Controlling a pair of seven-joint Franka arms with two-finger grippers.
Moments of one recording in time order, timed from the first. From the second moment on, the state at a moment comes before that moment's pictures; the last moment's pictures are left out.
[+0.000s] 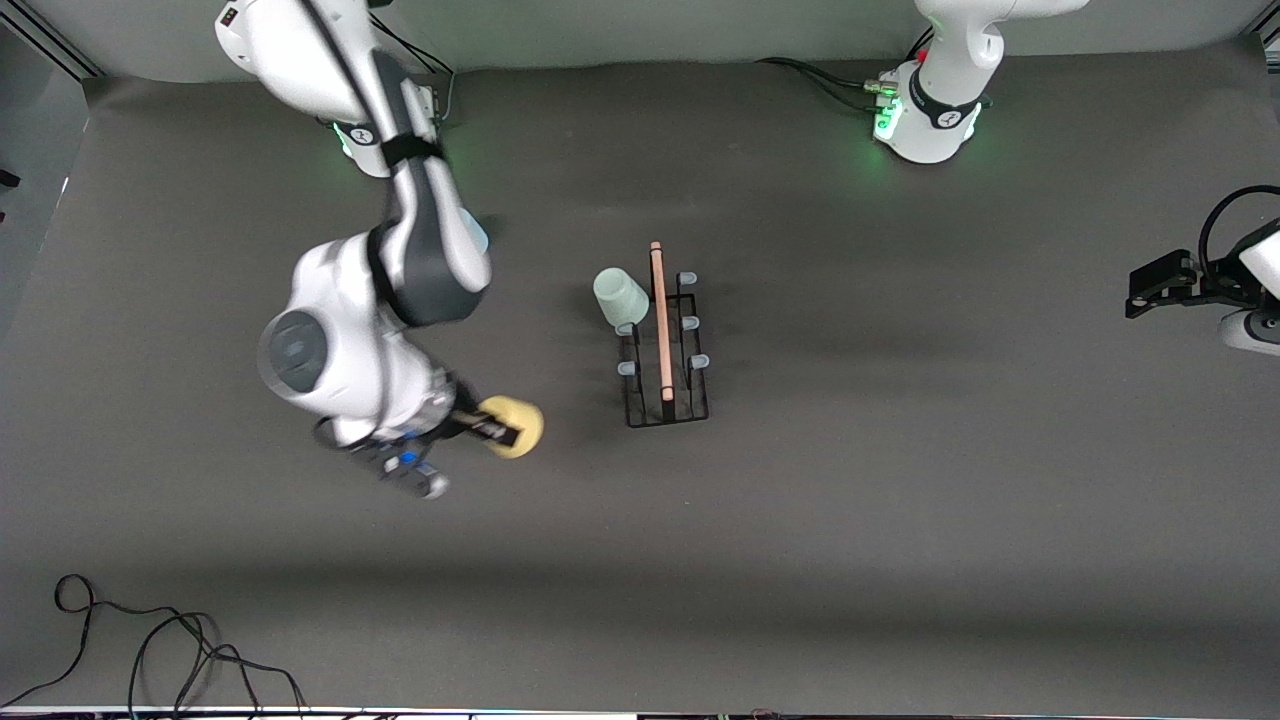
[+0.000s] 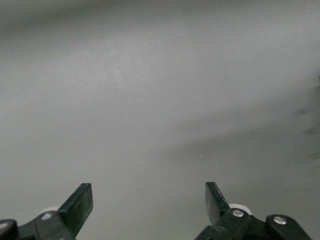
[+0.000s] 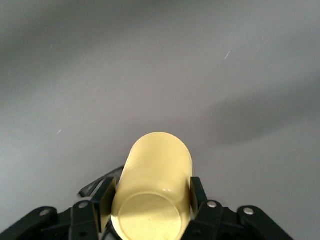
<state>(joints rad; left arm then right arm) 0.01 0.07 0.04 -1.59 0.01 1.62 0.29 0.99 0.63 -0.71 -1.47 0.64 1.92 0.65</state>
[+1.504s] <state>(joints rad) 0.01 0.07 0.04 -1.59 0.01 1.62 0.29 1.19 0.68 -0.71 -1.45 0.59 1.99 0.99</state>
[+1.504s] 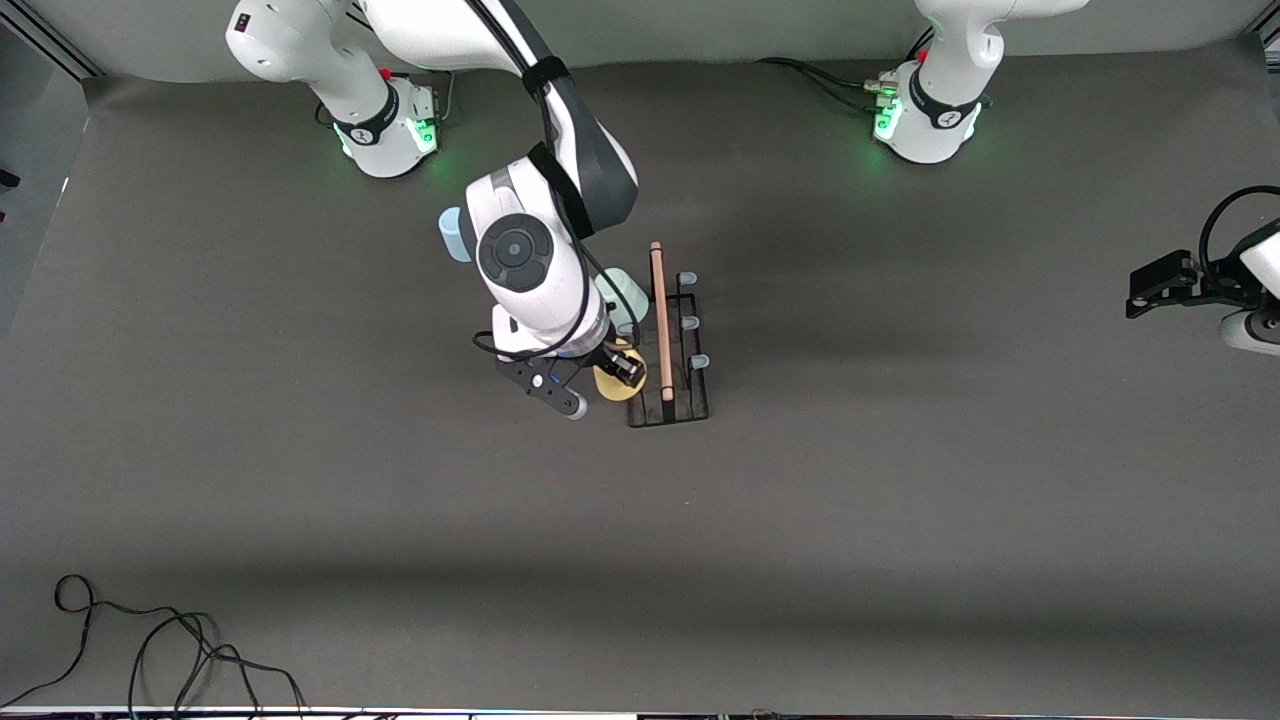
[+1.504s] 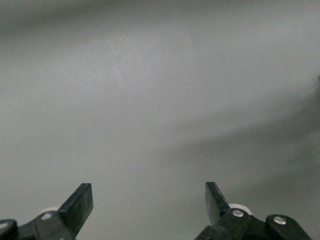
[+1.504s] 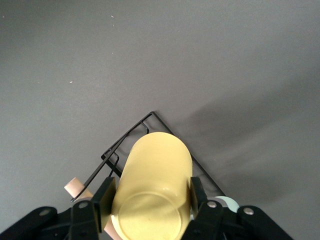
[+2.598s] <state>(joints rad) 0.01 0.07 0.04 -1.59 0.01 1.62 0.29 1.14 0.61 -0.76 -1.38 0.52 1.79 0.95</state>
